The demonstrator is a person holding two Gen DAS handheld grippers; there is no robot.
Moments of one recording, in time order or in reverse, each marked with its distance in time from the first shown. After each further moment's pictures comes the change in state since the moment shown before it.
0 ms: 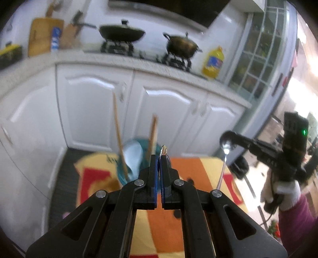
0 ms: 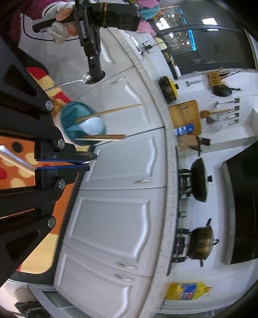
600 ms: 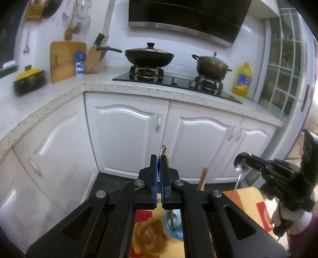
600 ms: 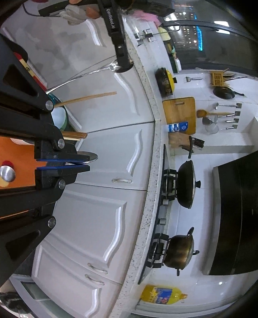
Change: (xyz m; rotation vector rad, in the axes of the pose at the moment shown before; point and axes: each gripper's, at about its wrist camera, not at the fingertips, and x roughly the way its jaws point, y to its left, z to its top) left arm 0.016 0.046 0.065 0.029 -0.130 0.237; right arm 0.070 0.033 0.044 -0.085 -0.052 -0.095
